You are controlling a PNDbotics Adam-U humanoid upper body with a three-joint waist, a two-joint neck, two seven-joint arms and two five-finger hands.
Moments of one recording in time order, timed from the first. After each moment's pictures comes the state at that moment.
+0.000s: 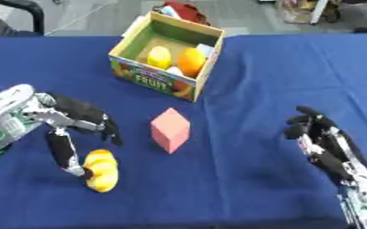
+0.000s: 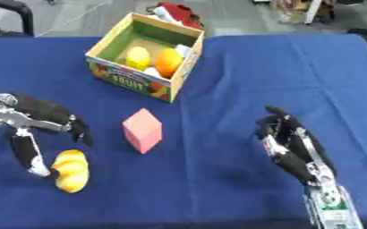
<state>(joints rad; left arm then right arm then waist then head) -0.51 0.93 -0.58 -1.65 -0.43 -0.25 -0.86 -0.21 -0.09 0.04 -1.50 0.06 -0.26 0.27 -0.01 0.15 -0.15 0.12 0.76</state>
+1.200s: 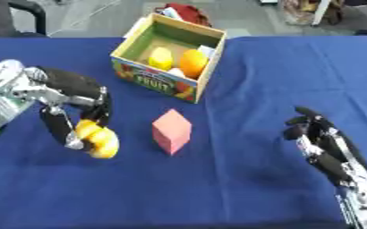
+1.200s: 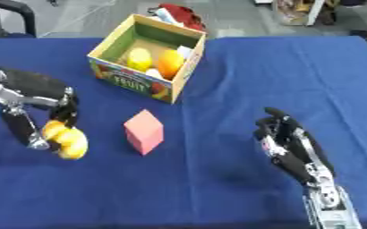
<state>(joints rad) -0.71 0.86 -0.42 -1.62 -0.53 -0.21 -0.77 -0.21 -0.09 0.04 -1.50 0.06 -0.26 0.27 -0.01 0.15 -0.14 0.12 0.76</state>
